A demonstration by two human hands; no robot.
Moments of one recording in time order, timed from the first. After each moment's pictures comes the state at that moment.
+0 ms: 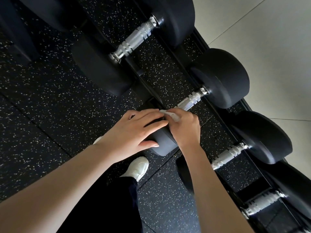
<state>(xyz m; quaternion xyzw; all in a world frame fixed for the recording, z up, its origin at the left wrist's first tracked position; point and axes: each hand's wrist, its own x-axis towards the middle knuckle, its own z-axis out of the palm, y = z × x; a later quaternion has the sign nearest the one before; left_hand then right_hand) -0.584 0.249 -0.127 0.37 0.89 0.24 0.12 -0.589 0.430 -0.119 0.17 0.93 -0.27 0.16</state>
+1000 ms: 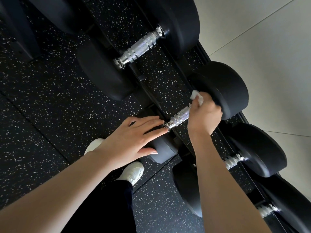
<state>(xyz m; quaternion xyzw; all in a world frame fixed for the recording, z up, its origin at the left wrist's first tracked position) -0.579 0.249 -0.131 0.36 0.89 0.25 0.11 -0.645 0.452 -0.109 0.23 0.96 -0.13 0.01</state>
